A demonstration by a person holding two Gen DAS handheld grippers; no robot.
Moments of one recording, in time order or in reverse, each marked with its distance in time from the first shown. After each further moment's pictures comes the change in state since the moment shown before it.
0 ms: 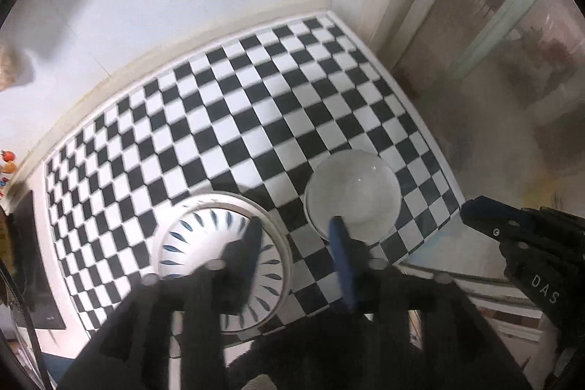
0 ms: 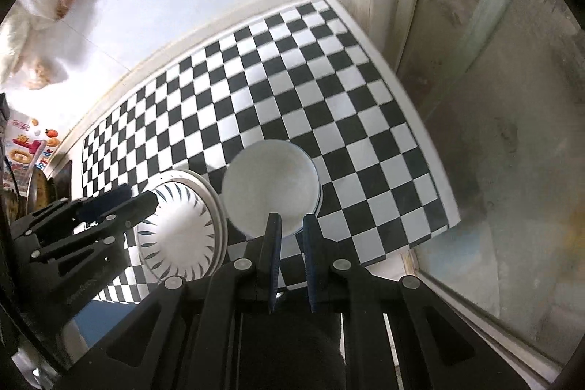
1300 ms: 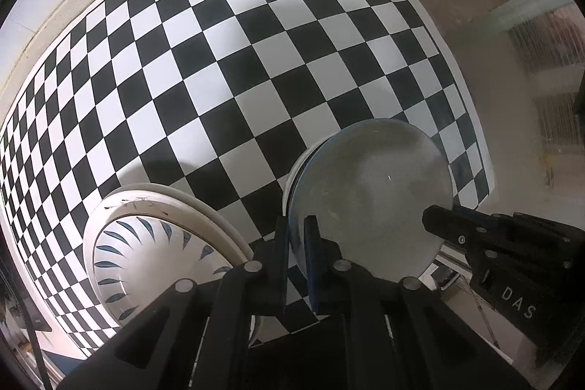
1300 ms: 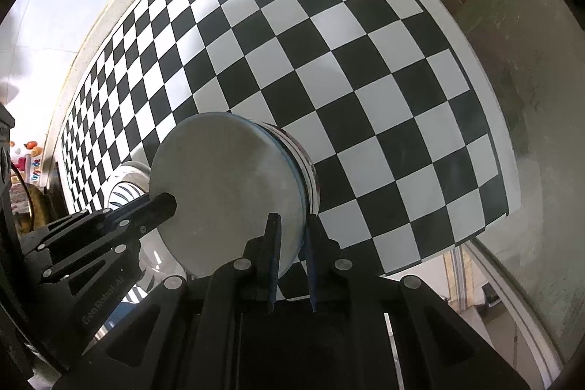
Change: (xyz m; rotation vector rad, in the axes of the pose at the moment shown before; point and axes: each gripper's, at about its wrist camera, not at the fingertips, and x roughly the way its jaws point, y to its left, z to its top) left arm 0.156 -0.008 0.028 0.006 0.335 -0.084; right arm 0.159 -0.039 0.026 0.148 0.315 0.070
